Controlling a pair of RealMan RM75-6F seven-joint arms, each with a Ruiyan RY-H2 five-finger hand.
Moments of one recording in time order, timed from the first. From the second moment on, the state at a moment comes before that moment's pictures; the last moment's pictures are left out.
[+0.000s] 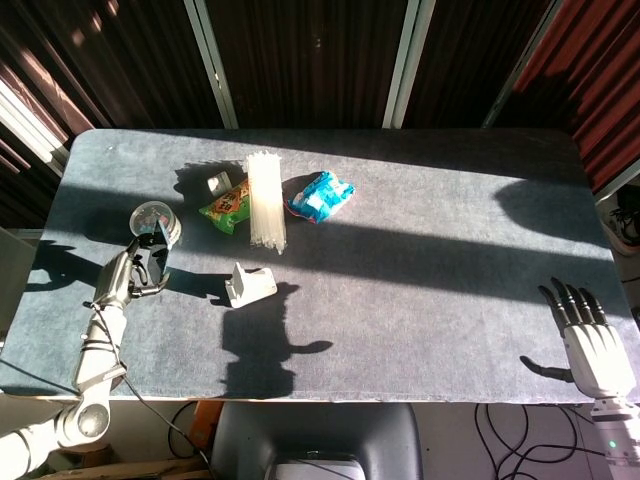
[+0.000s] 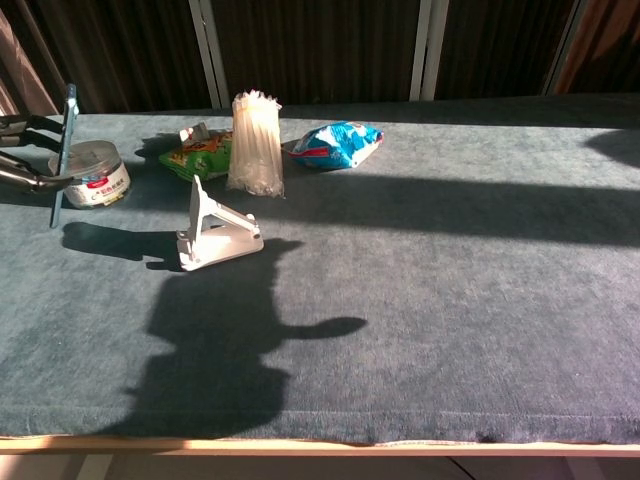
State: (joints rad) left arm -0.52 -1.44 -0.31 -1.42 0.95 1.03 -0.22; right arm 0.09 -1.10 0.04 -1.60 -1.51 1.43 -0.06
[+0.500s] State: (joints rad) left arm -0.42 -1.62 -0.24 -1.35 1.36 1.25 -0.57; right arm 0.09 -1.09 0.03 -1.60 -1.52 1.43 -0.04
